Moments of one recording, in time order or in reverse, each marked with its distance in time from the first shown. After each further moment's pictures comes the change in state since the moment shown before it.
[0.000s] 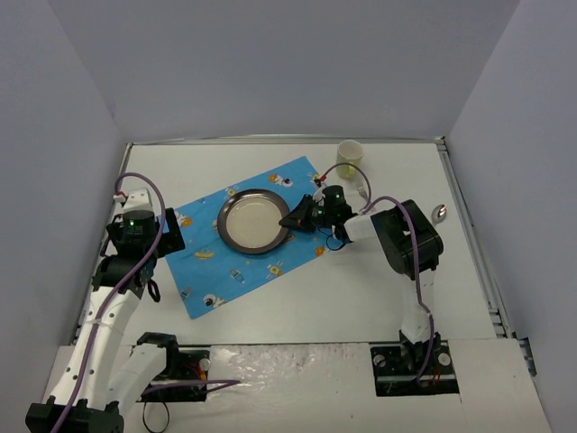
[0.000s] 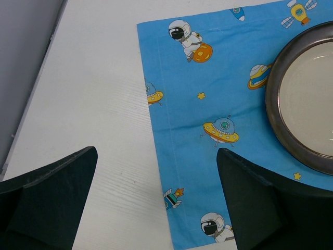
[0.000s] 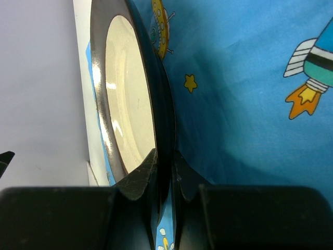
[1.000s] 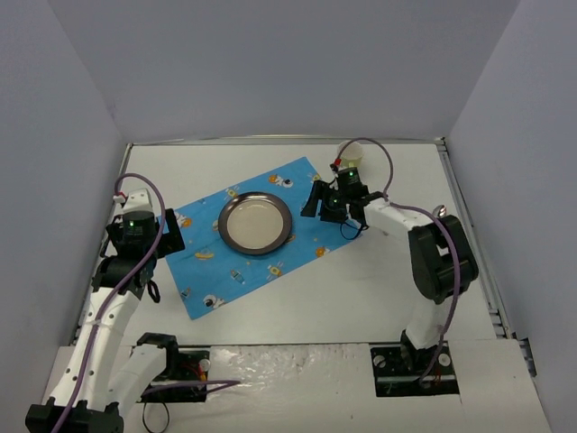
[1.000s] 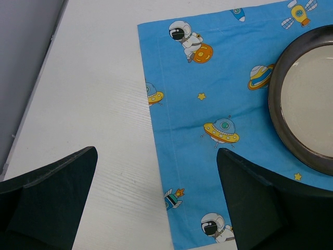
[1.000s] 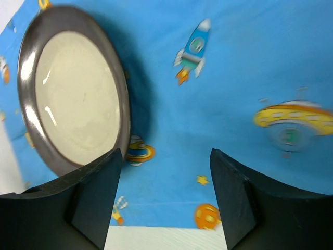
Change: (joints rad) left arm 0.000 -0.002 0.000 -0.001 -0.001 0.001; right arm -0.059 -0.293 0.100 -0.658 0.315 -0.414
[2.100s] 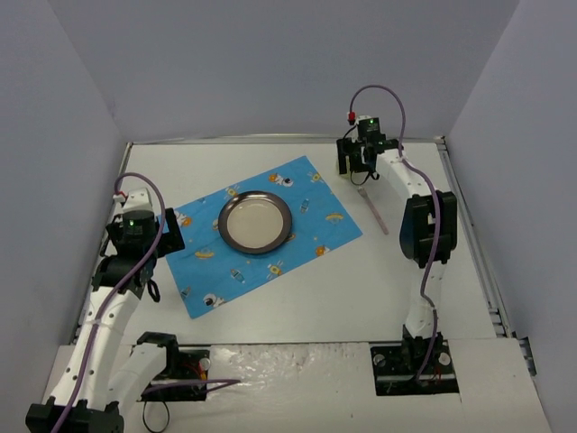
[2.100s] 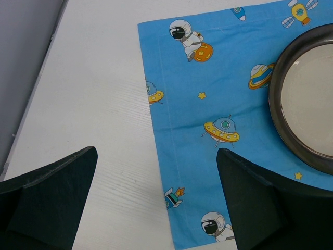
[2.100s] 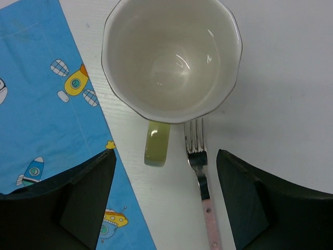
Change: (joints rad) left arm 0.000 -0.001 0.000 -0.004 0.000 0.000; right arm -0.195 0.356 0.711 -0.406 0.296 -0.528
